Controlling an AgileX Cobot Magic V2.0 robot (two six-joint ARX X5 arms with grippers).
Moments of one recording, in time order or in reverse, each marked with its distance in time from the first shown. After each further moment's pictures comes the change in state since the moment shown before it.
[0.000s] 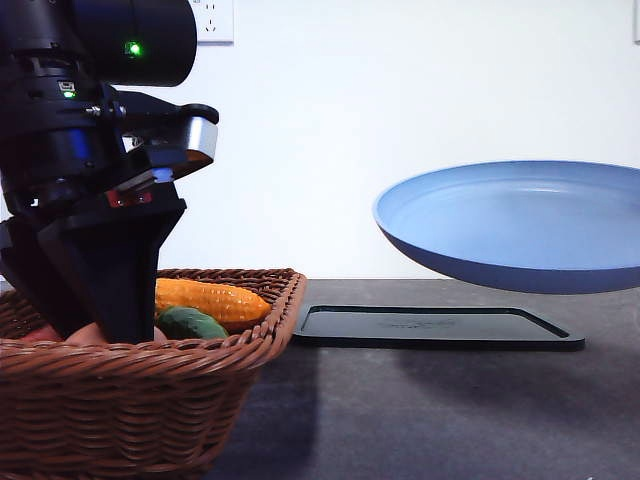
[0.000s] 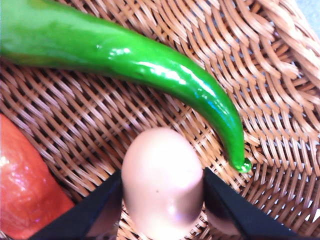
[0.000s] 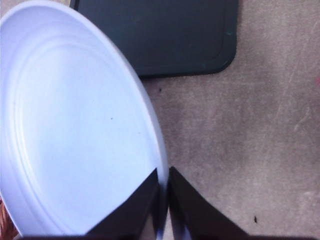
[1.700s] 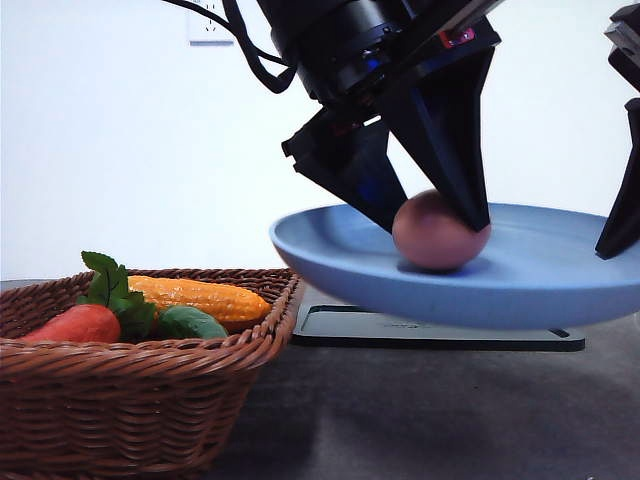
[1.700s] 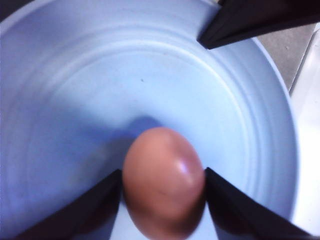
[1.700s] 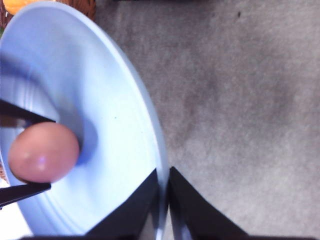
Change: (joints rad) left_arx -0.312 0.238 0.426 0.081 0.055 -0.007; right_arx 0.192 0.127 0.000 -0.036 -0.113 0.029
